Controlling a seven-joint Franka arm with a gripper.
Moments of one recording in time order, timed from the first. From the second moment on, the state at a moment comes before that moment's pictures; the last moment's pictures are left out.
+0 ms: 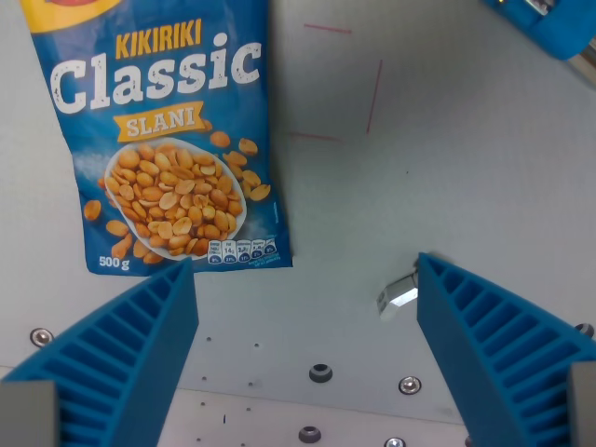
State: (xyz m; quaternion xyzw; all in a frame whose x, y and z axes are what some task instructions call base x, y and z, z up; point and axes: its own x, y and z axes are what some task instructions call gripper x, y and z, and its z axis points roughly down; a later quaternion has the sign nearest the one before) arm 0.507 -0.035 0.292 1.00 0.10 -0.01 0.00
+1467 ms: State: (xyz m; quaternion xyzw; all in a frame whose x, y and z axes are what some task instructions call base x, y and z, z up) arm 0.496 -0.035 0.288 0.99 0.10 -0.05 0.00
